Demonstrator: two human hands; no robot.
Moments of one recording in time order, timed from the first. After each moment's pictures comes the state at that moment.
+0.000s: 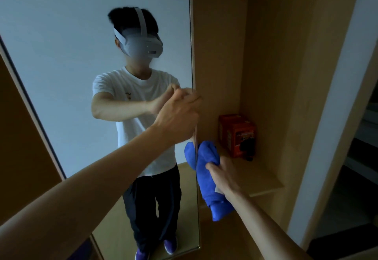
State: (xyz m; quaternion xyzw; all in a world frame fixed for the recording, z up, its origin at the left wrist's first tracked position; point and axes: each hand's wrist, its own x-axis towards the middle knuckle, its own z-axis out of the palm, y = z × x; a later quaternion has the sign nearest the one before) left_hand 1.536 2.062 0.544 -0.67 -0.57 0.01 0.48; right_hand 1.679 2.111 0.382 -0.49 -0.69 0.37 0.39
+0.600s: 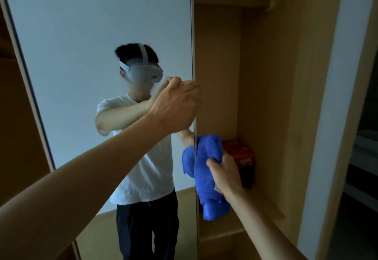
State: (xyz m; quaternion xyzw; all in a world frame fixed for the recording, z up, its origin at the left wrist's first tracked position) left_hand 1.521 2.068 0.637 -0.66 -0.51 0.00 0.55; right_hand 1.674 2.110 0.470 -0.46 -0.67 0.34 0.47
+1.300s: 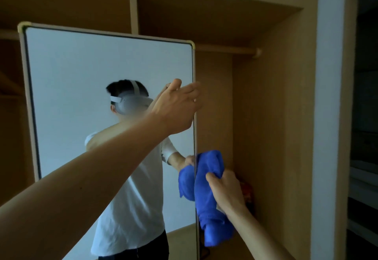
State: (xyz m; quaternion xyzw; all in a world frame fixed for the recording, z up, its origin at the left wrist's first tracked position) left_hand 1.521 2.069 0.723 -0.62 -0.50 0.00 0.60; right_hand 1.668 2.108 0.536 -0.47 -0.65 0.31 0.51
